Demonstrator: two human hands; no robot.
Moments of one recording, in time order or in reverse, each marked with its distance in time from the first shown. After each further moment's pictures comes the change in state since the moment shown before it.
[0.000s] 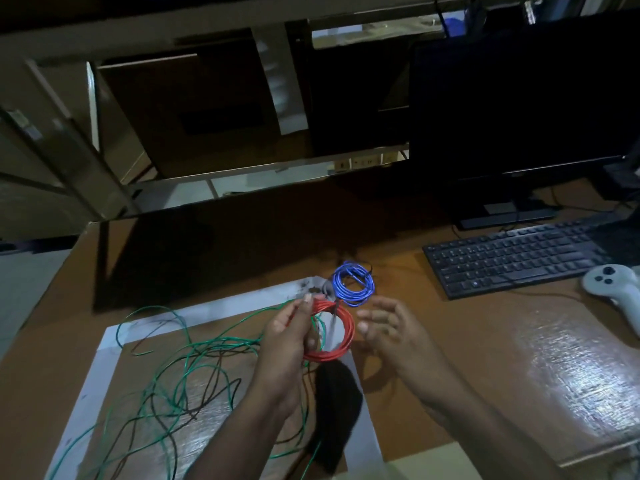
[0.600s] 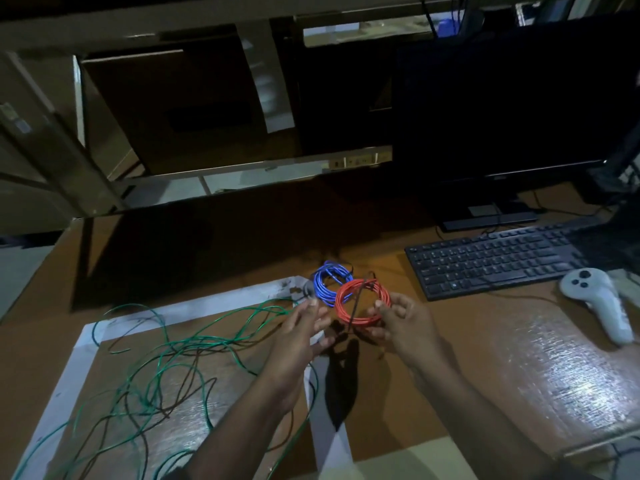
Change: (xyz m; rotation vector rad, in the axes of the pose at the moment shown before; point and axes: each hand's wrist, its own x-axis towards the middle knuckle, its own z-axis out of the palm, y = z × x) left_hand 0.007 -0.020 0.036 0.047 -0.051 -0.135; right_hand 0.049 0.027 -0.042 0.060 0.320 0.098
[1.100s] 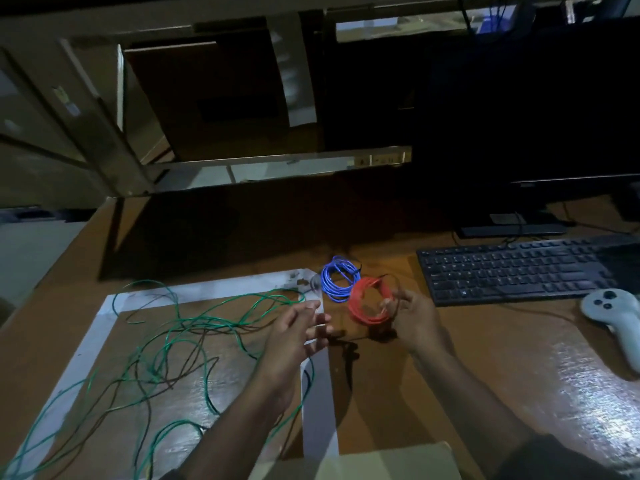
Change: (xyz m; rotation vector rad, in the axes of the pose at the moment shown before) left_hand -0.009 -0.010 0.002 -0.100 0.166 0.011; right_hand 0.059 0.025 -0.013 -0.321 0.036 -0.052
